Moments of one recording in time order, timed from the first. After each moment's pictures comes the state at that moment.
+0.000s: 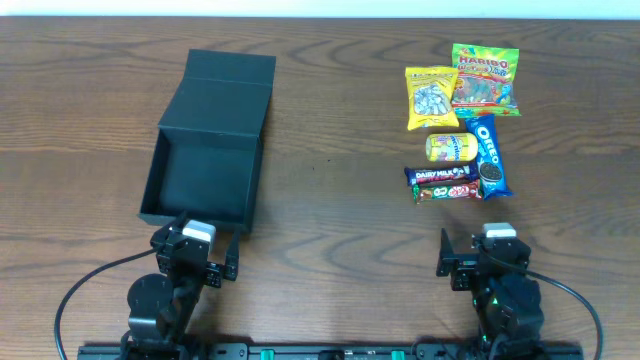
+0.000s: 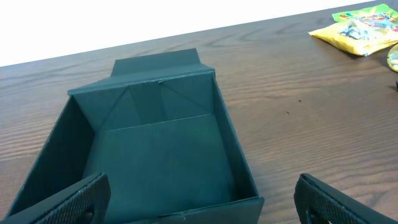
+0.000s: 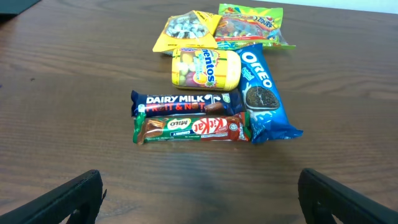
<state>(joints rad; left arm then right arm) -0.10 0.01 0.12 -0.41 0.15 0.11 0.20 0.01 0.15 -0.56 0.18 0.02</state>
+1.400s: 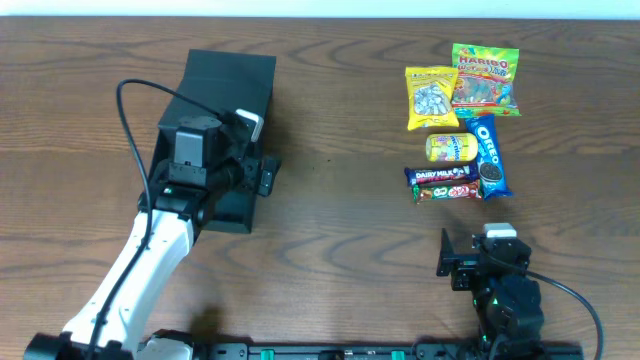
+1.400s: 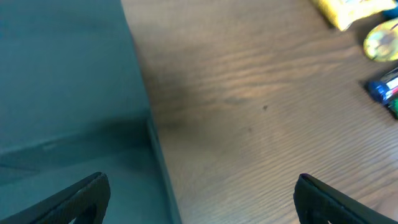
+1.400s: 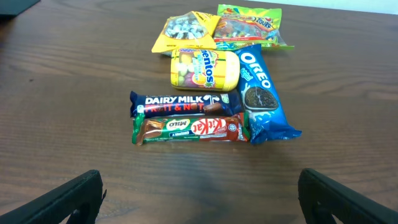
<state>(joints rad) -0.20 1.34 0.82 -0.28 0.27 0.06 0.20 0.01 0.15 -0.56 0.18 0.02</state>
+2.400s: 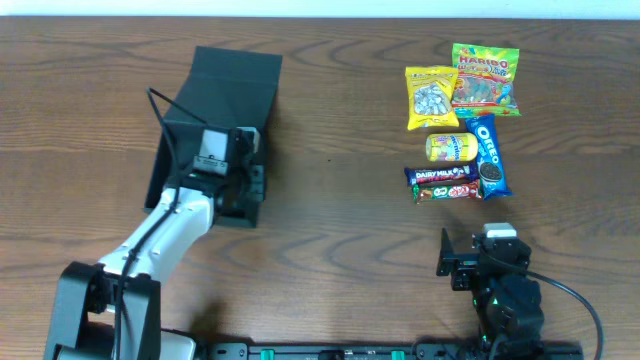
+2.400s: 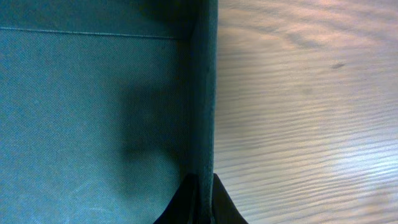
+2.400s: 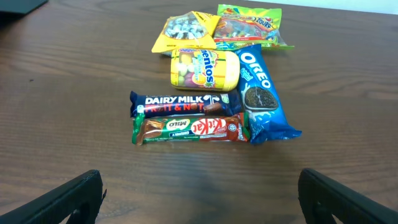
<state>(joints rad) -0.26 1.55 0.82 -0.31 0.17 -0.23 0.20 0.01 0.15 -0.56 0.18 0.02</state>
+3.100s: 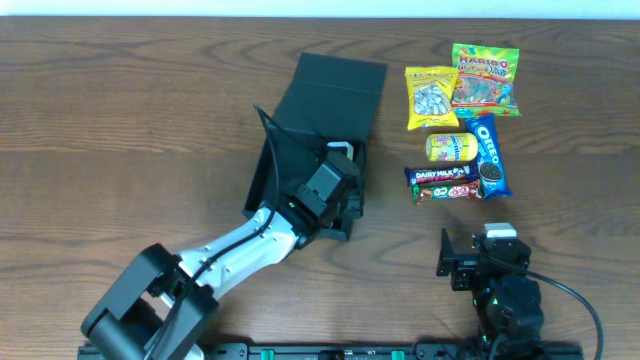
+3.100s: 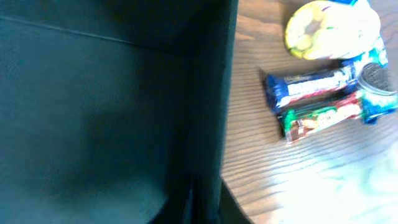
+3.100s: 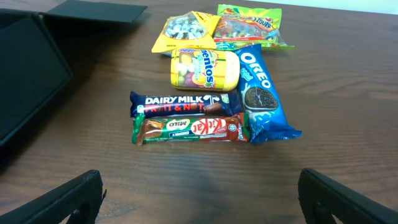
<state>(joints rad) -0.77 1.67 0.89 -0.04 0.05 -0.75 0.20 0.01 0.15 -0.56 0.18 0.02</state>
